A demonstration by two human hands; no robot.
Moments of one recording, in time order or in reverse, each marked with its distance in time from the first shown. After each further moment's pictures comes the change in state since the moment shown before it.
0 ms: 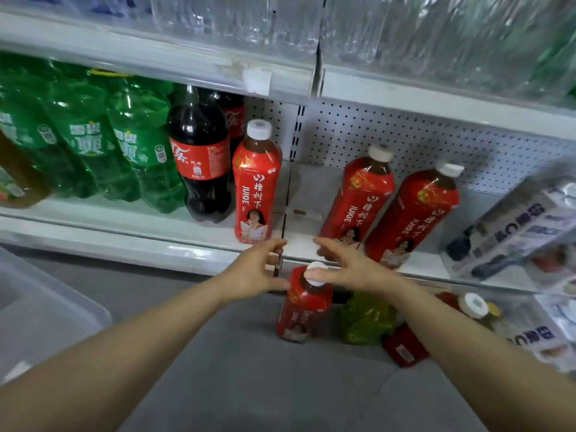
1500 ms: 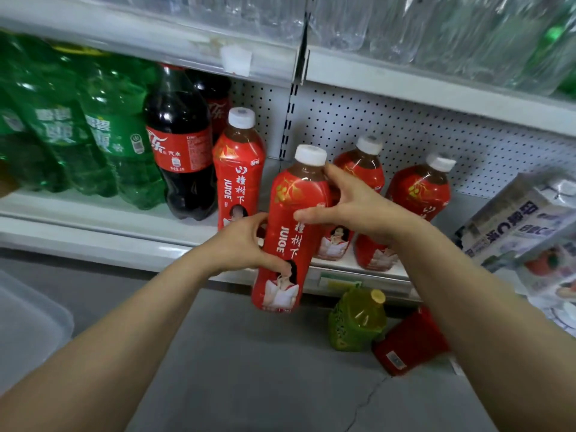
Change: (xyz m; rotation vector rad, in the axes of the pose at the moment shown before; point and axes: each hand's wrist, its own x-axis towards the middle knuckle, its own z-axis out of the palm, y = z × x) left_hand 0.017 0.035 -0.015 0.047 0.020 0.037; right_hand -0.013 -0.068 -0.054 0.141 0.152 -0.299
